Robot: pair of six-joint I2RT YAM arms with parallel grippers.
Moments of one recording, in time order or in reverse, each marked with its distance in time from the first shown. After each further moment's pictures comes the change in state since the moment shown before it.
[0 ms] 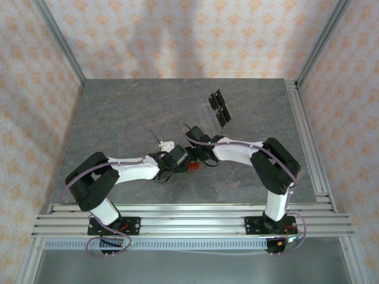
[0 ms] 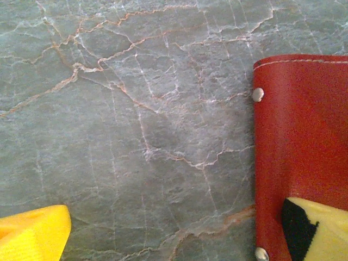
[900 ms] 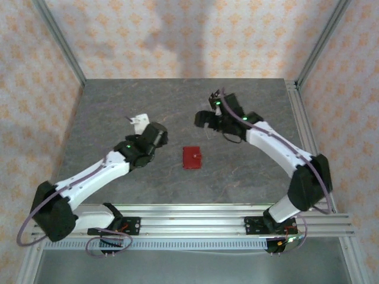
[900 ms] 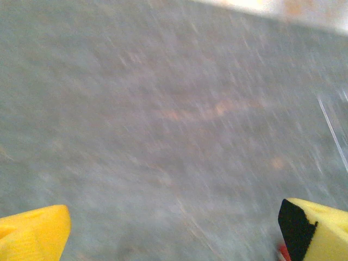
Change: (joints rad) left arm 0.194 -0.418 0.135 -0.205 -0.320 0.193; right arm -0.307 -0.345 0.151 -0.171 -0.079 0.072
